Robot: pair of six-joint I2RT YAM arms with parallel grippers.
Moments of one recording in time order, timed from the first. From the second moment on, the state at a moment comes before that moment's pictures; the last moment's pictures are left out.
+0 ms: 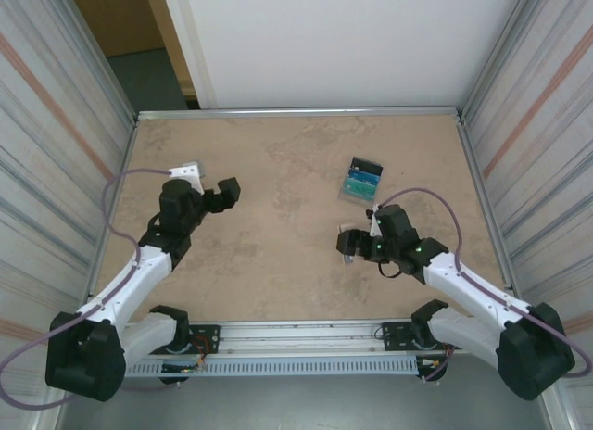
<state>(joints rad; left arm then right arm) -0.27 1.04 0.58 0.08 0.04 -0.39 0.53 0.97 0.50 -0.34 -0.25 0.71</state>
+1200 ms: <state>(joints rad) -0.91 1.46 0.55 0.71 0.24 -0.27 0.62 1.05 0.71 -0.20 -0.13 0.88</state>
